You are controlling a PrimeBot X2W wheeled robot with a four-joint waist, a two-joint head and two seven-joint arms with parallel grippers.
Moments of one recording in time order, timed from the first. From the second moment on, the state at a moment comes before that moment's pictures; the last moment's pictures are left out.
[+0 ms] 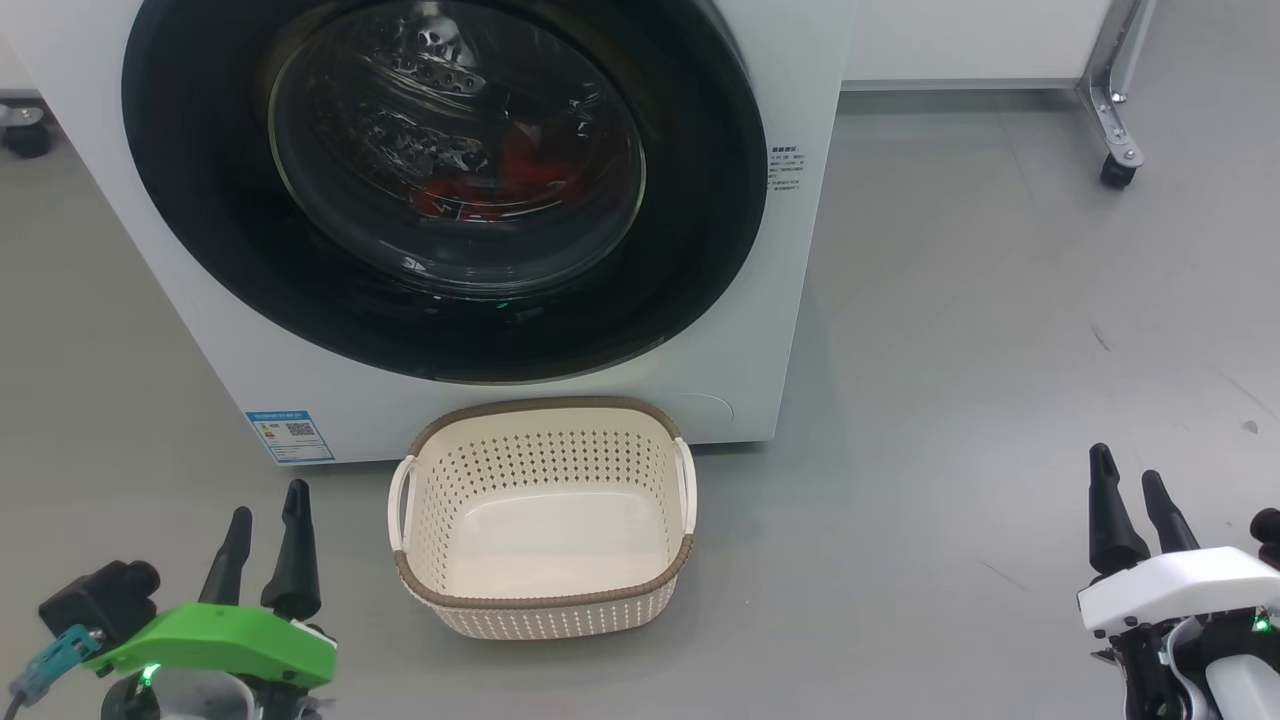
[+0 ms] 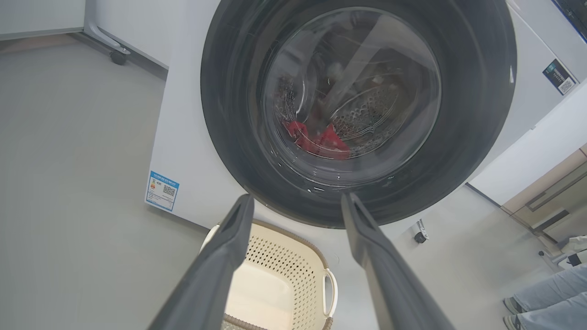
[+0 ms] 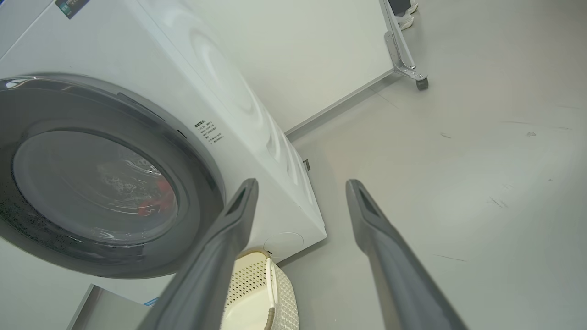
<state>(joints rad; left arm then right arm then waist) -0.06 0.12 -0.12 0.25 -0.92 -0.06 -0.12 -0.01 -0.20 0.07 0.24 0.88 0.07 -0.11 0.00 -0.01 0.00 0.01</state>
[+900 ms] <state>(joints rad) -0.06 0.12 -0.19 0.23 -0.50 -0.01 -0.21 -0.02 -0.22 0.18 0.24 0.54 0.01 -0.21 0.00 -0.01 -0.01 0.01</state>
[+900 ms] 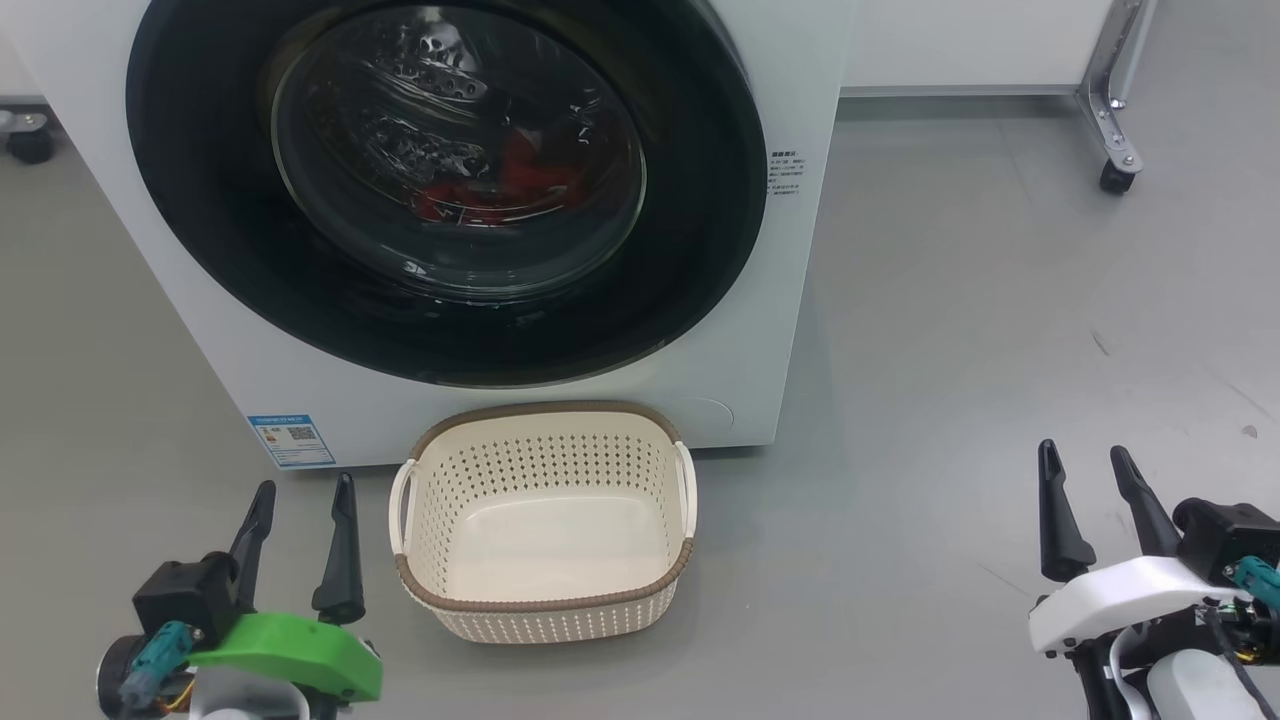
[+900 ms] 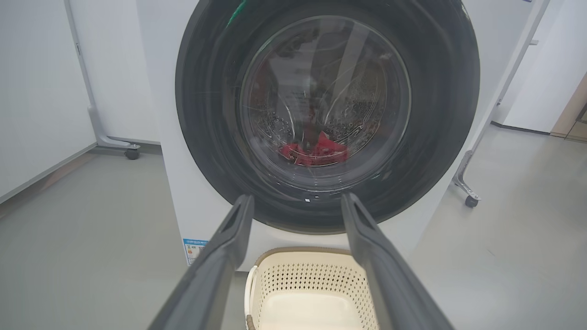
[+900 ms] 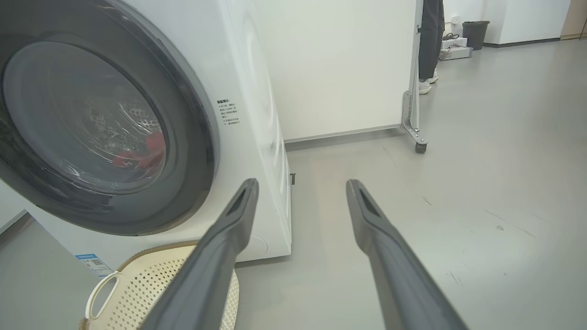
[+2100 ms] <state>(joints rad) -0.06 0.10 -0.19 0.30 -0.35 0.01 -0.25 -0.03 -0.22 0.18 0.26 0.43 0.00 -0.25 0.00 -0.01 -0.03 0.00</state>
